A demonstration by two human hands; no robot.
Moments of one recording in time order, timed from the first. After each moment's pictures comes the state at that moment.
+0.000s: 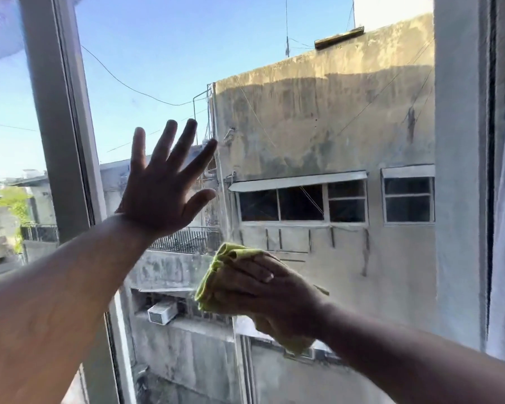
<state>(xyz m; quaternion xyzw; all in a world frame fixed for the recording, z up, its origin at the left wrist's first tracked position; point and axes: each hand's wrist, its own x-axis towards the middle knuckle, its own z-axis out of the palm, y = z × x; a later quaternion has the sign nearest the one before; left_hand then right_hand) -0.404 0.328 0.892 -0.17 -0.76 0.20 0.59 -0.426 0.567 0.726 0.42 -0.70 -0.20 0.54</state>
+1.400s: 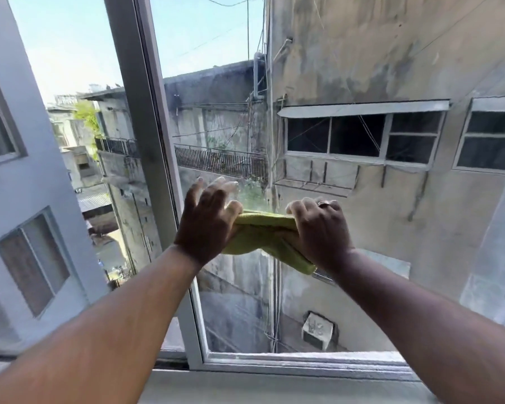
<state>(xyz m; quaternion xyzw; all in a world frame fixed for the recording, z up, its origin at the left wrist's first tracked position) -0.340 0.321 0.669 -0.15 -0.84 0.16 0.50 -0.368 0.553 0.658 0.22 -0.86 -0.03 0.47</state>
